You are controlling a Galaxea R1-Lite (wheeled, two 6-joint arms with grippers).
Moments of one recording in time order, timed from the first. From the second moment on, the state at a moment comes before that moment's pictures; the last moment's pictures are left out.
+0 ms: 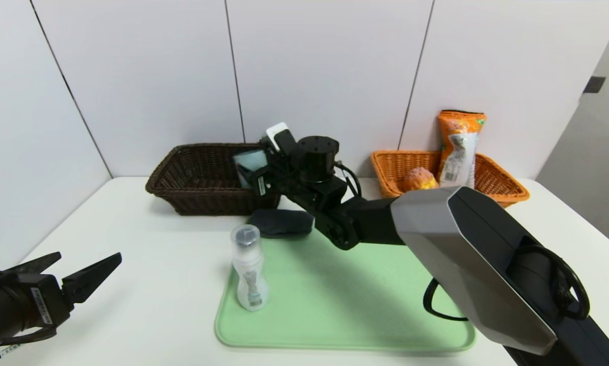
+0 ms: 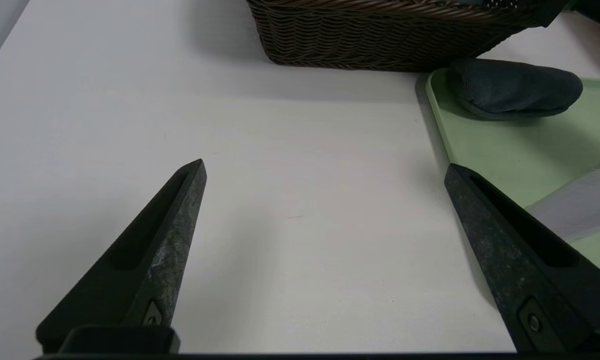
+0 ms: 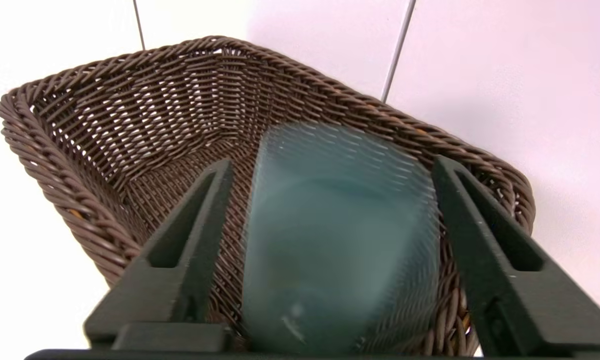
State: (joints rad) left arm -0.02 1.01 -0.27 -0.51 -0.10 -0.13; right arm 0.71 2.54 -1.95 -0.68 0.03 -0.15
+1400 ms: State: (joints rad) left arm -0.26 1.09 -0.44 -0.54 -0.08 -0.21; right arm 0.30 1.69 -1.02 -0.73 0.04 -0.16
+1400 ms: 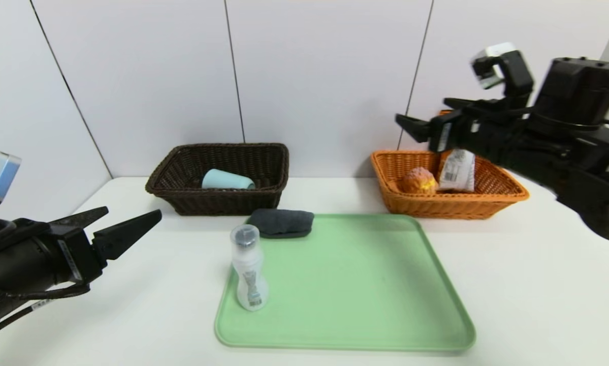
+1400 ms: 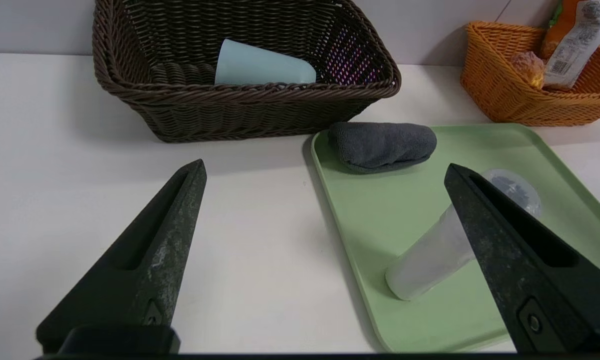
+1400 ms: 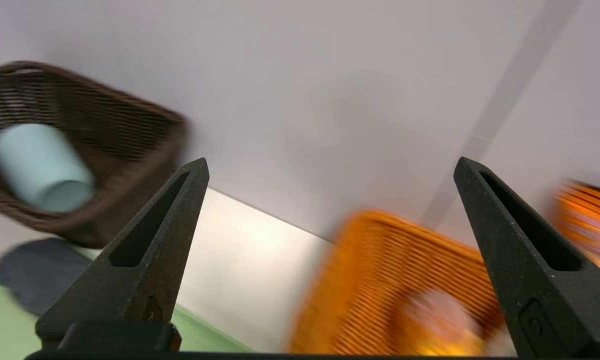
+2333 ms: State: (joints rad) left arm -0.67 1.24 -0.31 -0.87 0.12 -0.31; right arm -0.05 1.33 -0.70 -0.73 0.13 -0.14
